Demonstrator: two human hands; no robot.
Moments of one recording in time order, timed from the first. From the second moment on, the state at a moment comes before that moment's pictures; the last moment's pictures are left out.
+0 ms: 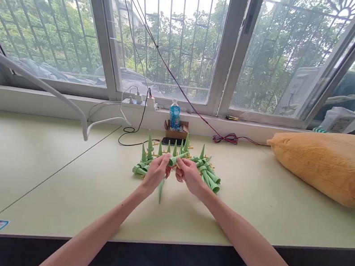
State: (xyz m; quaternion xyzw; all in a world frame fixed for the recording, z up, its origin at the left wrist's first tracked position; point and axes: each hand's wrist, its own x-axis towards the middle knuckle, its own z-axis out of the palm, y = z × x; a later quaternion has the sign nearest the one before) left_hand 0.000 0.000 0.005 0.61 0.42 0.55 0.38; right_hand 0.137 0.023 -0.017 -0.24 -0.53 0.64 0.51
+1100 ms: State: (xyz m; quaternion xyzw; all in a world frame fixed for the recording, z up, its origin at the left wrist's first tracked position) left_hand 0.000 0.000 0.006 0.61 0.44 0.53 0.38; right_hand 0.136 0.024 -0.017 -0.27 -0.57 0.57 0.53
